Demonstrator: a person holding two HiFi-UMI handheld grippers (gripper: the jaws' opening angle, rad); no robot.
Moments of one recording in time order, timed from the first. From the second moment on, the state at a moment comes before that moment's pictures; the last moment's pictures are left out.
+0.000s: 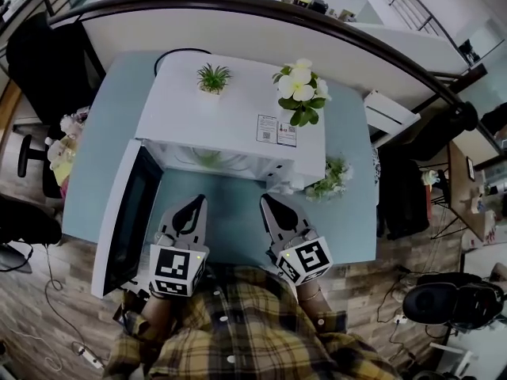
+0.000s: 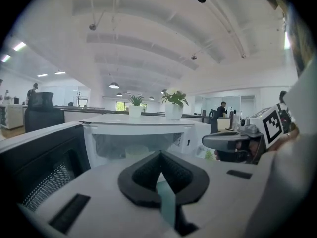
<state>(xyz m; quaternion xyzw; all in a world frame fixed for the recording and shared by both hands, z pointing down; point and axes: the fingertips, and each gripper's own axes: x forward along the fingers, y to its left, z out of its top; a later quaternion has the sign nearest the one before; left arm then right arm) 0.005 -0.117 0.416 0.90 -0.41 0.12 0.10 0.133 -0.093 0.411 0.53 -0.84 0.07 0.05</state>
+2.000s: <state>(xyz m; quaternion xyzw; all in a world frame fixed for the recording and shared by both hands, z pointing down) 0.007 -0.107 0.422 0.89 -0.42 0.13 0.11 0.156 -0.083 0.407 0.55 -0.83 0.09 0.02</state>
